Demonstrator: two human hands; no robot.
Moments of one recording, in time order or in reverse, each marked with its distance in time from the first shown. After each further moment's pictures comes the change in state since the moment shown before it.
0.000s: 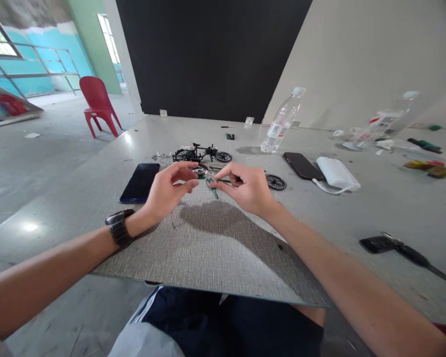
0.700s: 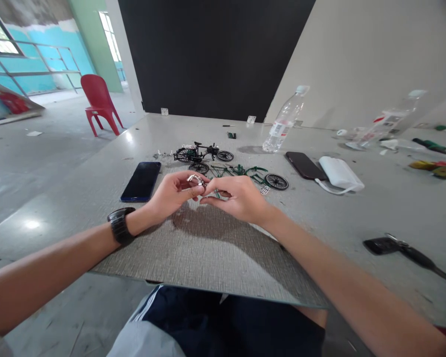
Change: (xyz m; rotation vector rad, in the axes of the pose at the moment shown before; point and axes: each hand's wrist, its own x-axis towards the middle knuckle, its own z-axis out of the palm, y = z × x) left_hand 0.000 -0.003 0.002 -0.175 -0.213 -0.094; right_hand -0.001 -0.014 0.007 -0.016 -0.274 -0.088
